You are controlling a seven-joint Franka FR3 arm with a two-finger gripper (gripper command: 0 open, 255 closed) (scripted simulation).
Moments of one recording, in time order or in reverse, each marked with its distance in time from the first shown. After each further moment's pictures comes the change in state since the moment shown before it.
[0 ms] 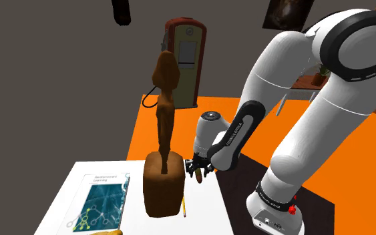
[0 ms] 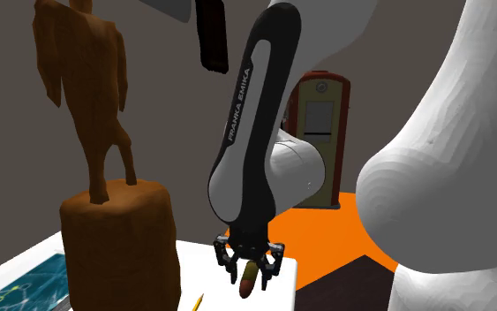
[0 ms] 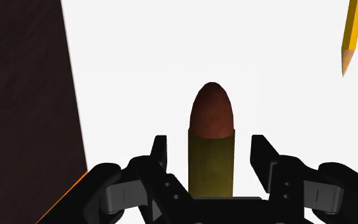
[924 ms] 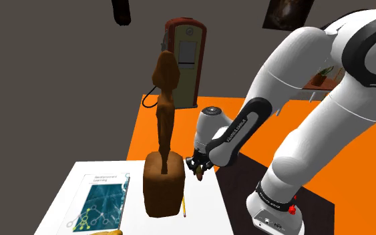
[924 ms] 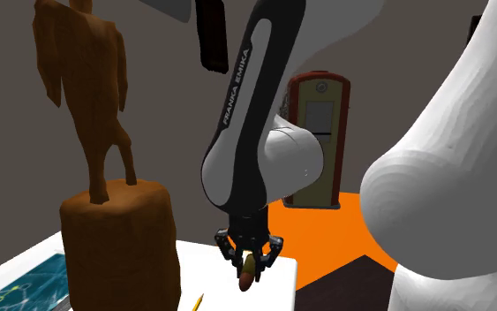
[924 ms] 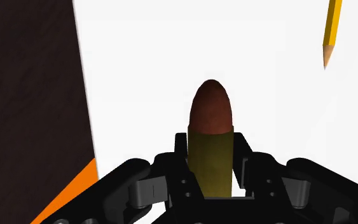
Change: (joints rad) arm 0.065 -0.102 -0.037 -0.003 0.094 -0.096 -0.065
